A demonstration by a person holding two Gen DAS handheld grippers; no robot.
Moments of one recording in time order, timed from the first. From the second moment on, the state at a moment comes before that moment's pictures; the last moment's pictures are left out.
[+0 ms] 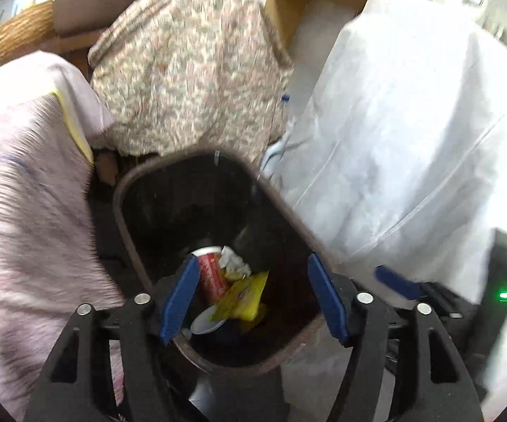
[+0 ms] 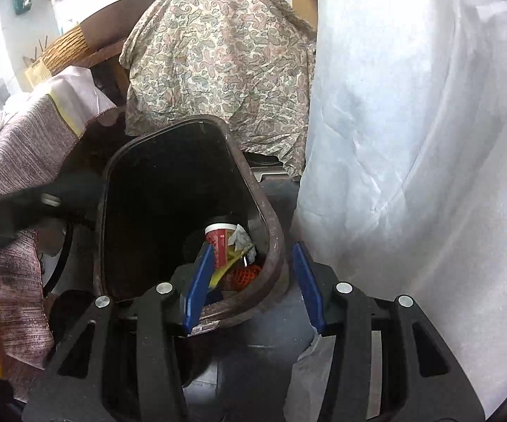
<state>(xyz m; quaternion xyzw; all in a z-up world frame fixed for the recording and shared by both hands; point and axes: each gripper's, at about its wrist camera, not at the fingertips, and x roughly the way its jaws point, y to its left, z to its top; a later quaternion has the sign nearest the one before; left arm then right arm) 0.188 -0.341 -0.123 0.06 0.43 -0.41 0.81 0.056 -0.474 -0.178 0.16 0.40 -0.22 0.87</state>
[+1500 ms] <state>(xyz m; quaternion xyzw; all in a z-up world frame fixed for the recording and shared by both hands) 0.202 0.086 -0.018 -0.04 0.31 -0.07 0.95 0.334 -0.168 -0.019 0.03 0.38 0.15 0.91</state>
